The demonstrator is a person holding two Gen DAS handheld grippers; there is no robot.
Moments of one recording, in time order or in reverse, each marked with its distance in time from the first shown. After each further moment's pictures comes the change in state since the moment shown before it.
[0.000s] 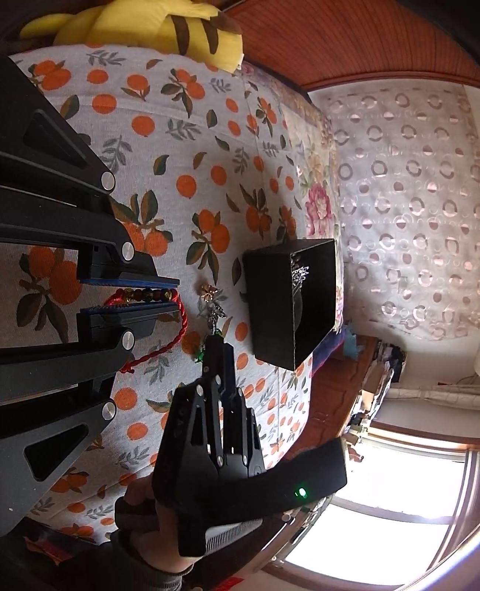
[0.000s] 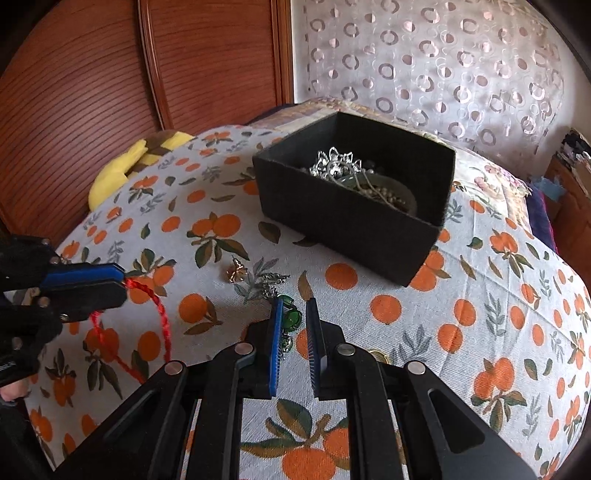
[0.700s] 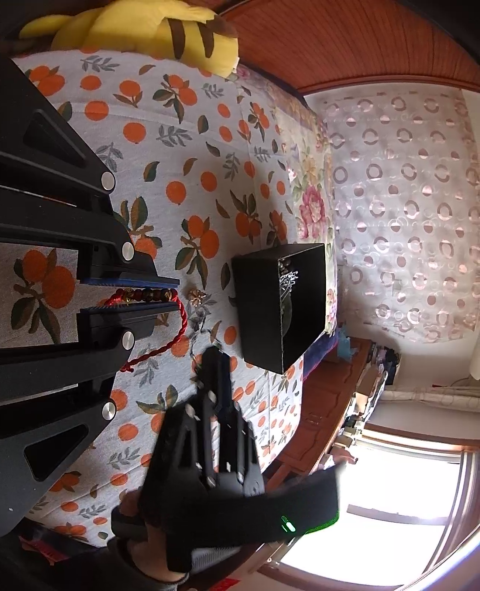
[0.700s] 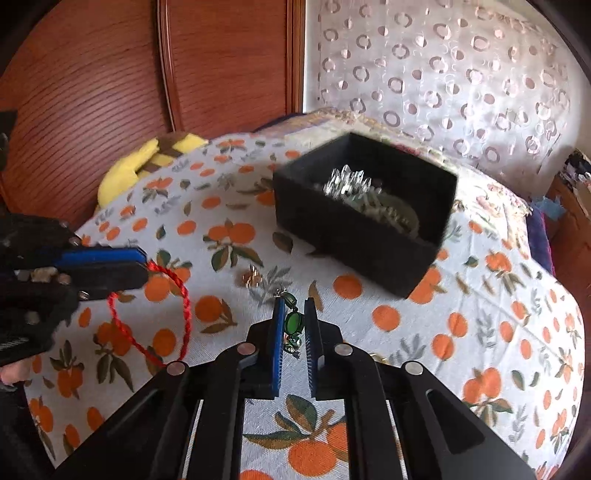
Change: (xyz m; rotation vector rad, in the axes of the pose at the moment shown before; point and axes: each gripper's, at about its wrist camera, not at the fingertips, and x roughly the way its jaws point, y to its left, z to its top) left arm -0.005 0.001 0.009 0.001 -0.018 0.014; right arm -0.028 0.009 0.004 -0.055 -0.066 -0.006
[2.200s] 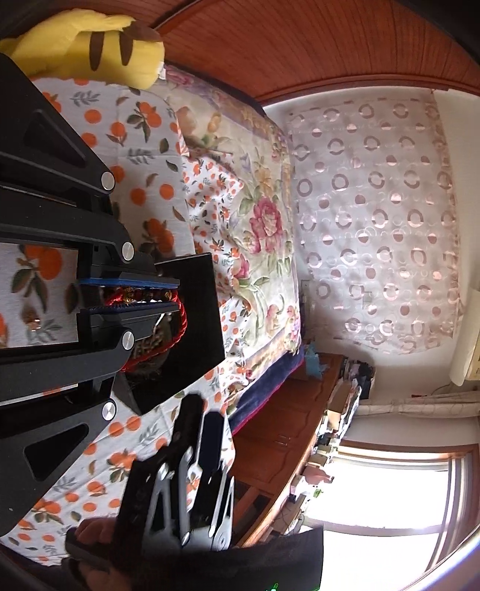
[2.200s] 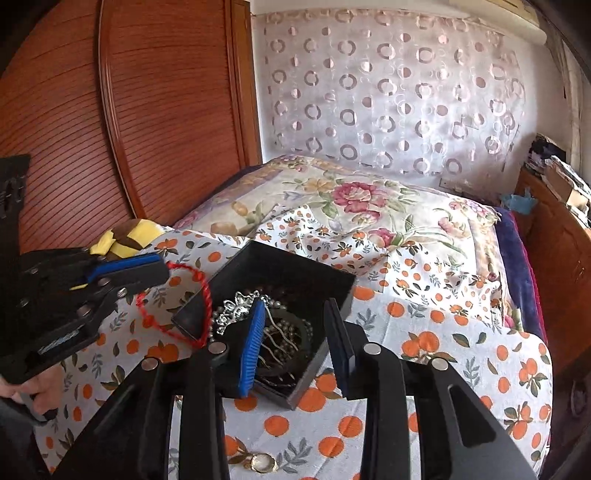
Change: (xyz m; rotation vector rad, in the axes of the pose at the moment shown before) left arm 0.055 0.003 0.119 0.017 -0.109 0.083; right arm -0.022 -0.092 0.065 0.156 -0.143 -0.076
